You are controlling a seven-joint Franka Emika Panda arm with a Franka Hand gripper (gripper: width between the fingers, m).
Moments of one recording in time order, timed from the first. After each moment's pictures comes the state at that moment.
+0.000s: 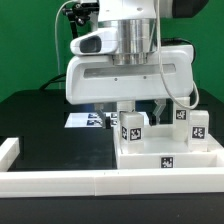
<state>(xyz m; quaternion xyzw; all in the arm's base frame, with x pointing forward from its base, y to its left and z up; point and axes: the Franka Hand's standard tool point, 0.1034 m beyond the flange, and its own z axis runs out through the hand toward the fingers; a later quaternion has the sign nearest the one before) 0.574 0.004 0.071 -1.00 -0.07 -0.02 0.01</state>
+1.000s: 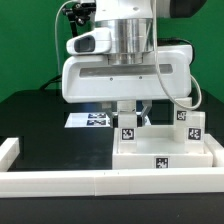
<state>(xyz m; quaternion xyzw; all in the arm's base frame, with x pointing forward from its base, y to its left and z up) 0.574 0.000 0.072 -1.00 0.09 -0.03 0.01</state>
